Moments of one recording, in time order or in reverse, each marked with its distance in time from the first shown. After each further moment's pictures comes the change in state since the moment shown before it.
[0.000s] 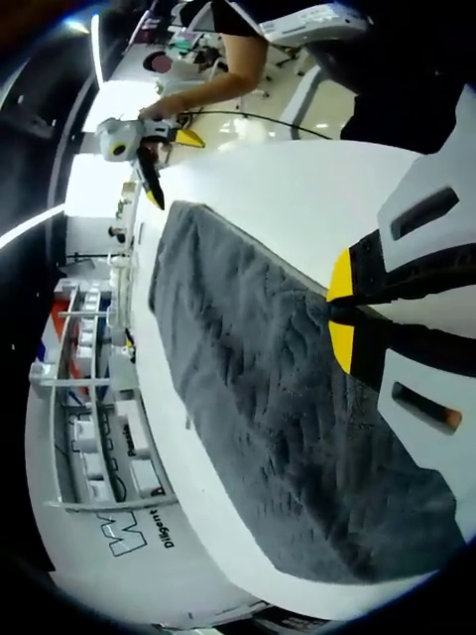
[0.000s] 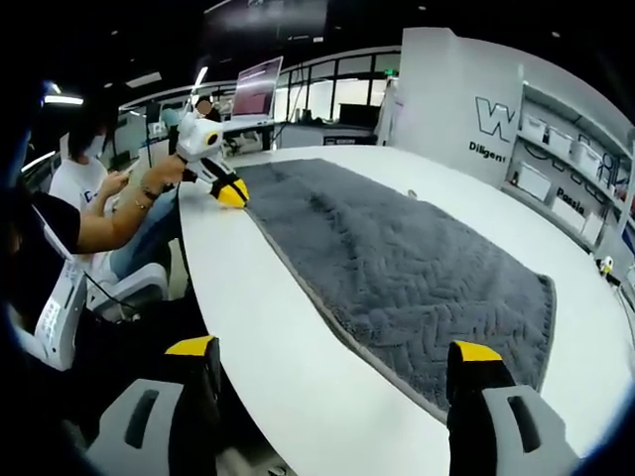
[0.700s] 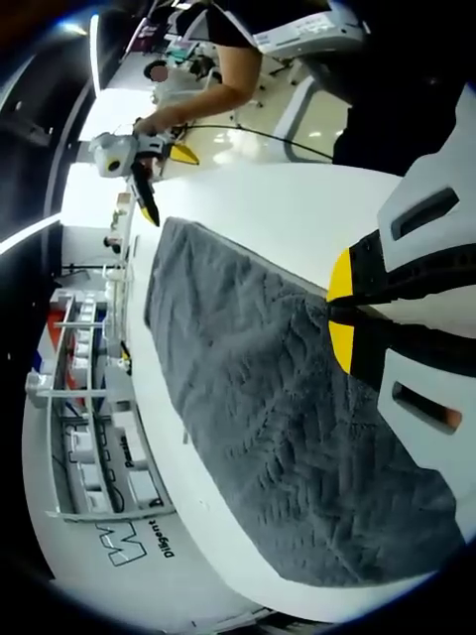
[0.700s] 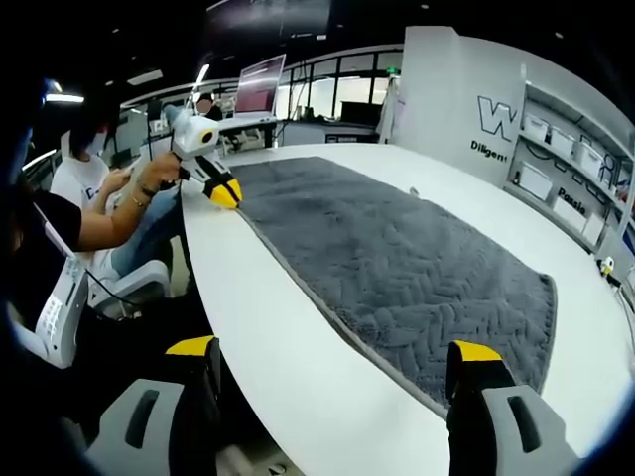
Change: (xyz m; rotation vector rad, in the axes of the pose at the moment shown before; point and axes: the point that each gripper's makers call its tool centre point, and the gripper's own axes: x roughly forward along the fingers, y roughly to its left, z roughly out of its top) left arm -0.007 -0.019 -0.004 0.015 0.022 -0.045; right arm -0.001 0.004 -0.002 -0.005 0.009 0.004
